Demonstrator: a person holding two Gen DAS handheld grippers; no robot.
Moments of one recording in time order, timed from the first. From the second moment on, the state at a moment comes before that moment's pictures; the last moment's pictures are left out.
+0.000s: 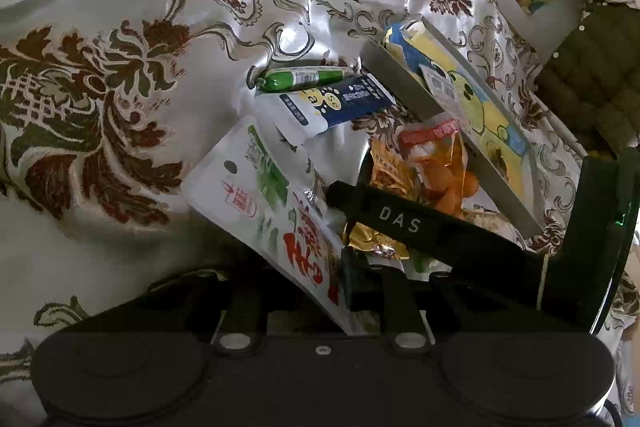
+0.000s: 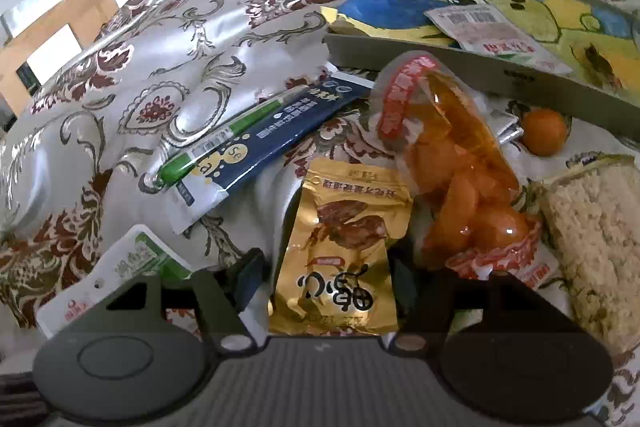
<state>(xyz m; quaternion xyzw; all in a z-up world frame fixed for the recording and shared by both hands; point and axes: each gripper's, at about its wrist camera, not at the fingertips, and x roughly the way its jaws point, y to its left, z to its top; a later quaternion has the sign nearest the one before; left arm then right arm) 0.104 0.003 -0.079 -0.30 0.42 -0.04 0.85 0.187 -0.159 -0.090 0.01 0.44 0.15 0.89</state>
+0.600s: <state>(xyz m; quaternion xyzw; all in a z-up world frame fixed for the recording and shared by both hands) 0.101 0.004 -0.077 -0.29 0.42 -0.04 0.86 0.174 -0.166 -0.085 -0.01 0.46 0.13 0.88</state>
